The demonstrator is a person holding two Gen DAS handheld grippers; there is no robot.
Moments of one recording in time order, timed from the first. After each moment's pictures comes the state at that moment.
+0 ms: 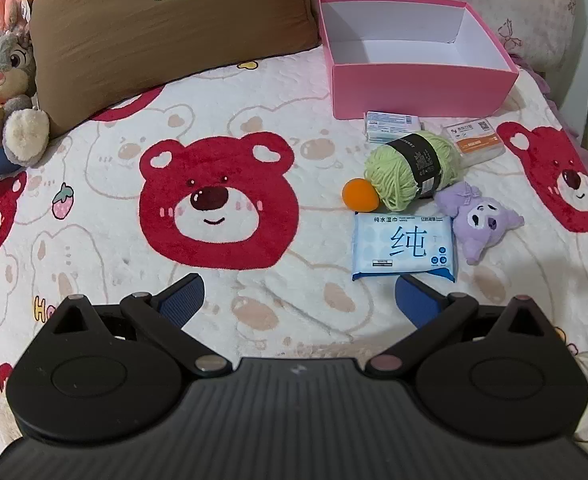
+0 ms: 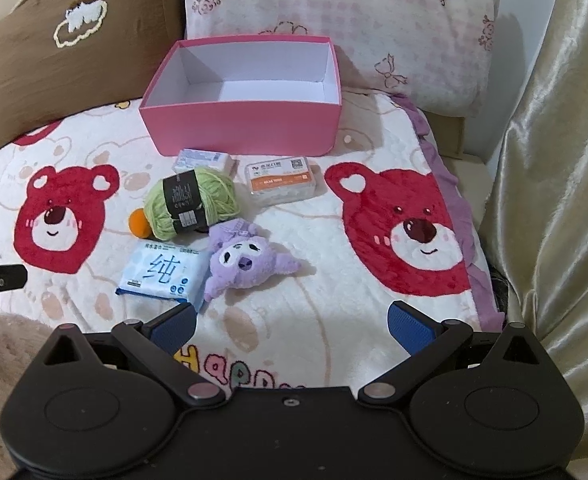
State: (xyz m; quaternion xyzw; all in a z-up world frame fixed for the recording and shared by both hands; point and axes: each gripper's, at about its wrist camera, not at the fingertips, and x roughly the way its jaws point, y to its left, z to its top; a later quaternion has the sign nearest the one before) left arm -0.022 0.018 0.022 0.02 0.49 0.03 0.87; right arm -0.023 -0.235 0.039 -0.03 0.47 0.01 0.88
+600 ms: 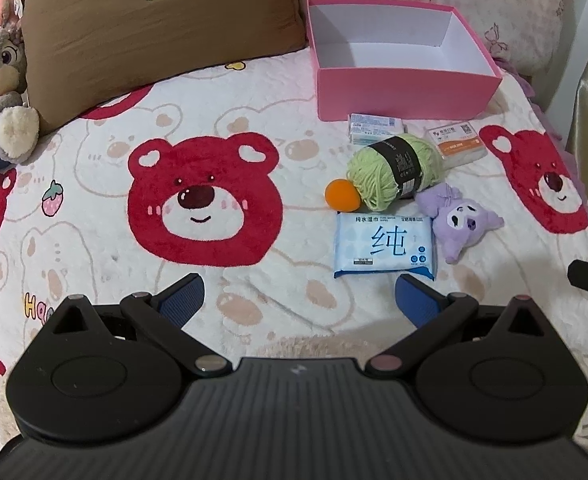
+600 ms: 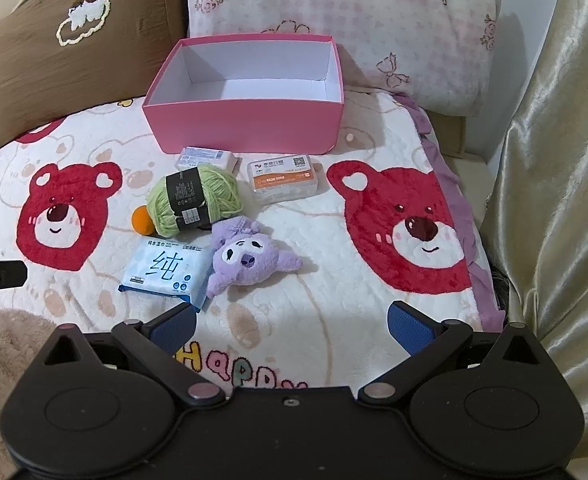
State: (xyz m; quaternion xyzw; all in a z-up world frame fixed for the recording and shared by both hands) left arm -0.026 0.015 0.032 0.01 0.50 0.01 0.87; right arm -0.025 -0.235 0.041 -0.04 0.47 0.02 0.88
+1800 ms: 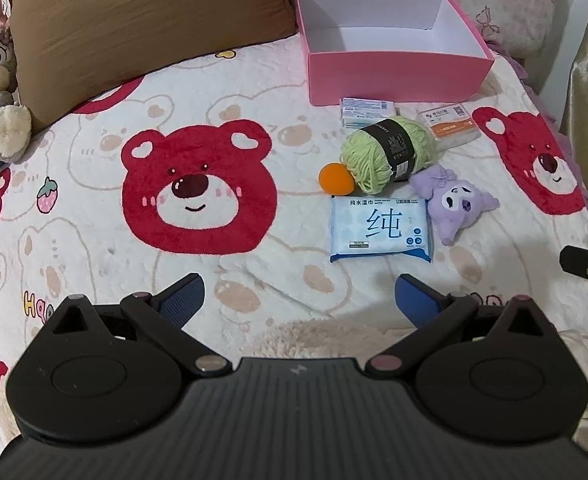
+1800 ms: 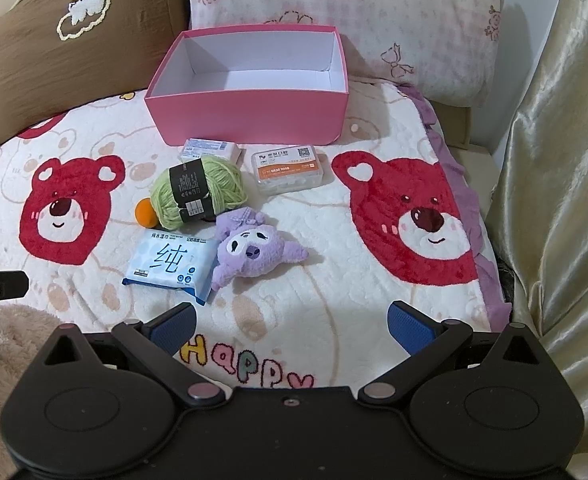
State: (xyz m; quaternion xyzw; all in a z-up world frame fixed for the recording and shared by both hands) left arm -0.028 0.013 0.031 0.01 0.51 0.00 0.86; right arm -0.025 -0.232 0.037 -0.03 0.48 0.02 0.87
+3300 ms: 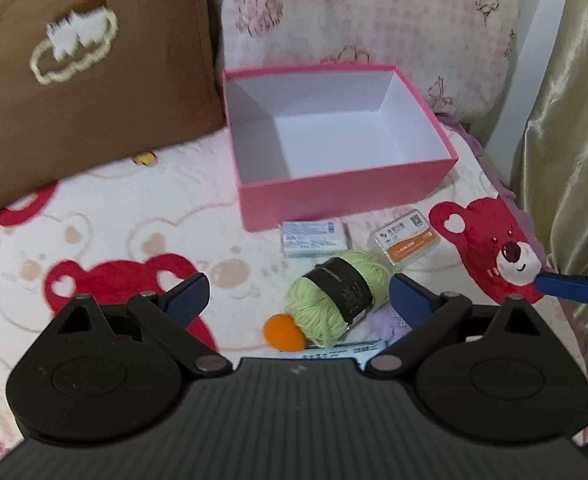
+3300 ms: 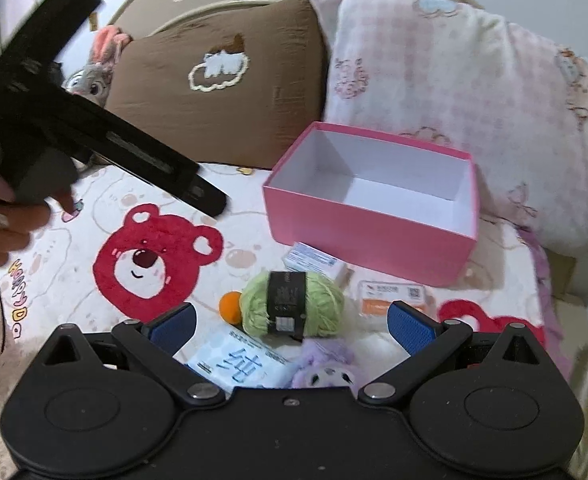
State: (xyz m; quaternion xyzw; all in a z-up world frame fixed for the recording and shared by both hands) left arm 0.107 0.004 0.035 -0.01 0.44 -0.11 0.89; right arm 0.024 -0.197 0.033 -0.08 0.33 0.23 0.91
